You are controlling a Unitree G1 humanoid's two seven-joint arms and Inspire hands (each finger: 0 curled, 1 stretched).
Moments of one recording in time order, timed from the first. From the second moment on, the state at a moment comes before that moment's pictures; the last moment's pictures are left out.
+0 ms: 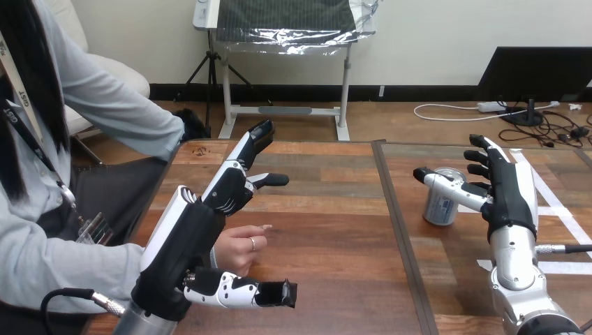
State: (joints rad) left arm -0.03 0.20 -0.06 0.47 -0.23 -1.11 -0.54; right arm -0.64 -0.29 -0.08 1.29 -0.16 -0.46 -0.29
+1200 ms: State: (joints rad) left arm -0.03 0.20 -0.06 0.48 -0.23 -1.11 -0.53; right arm -0.64 -0.32 -0.02 1.29 -0.25 -0.41 -0.29
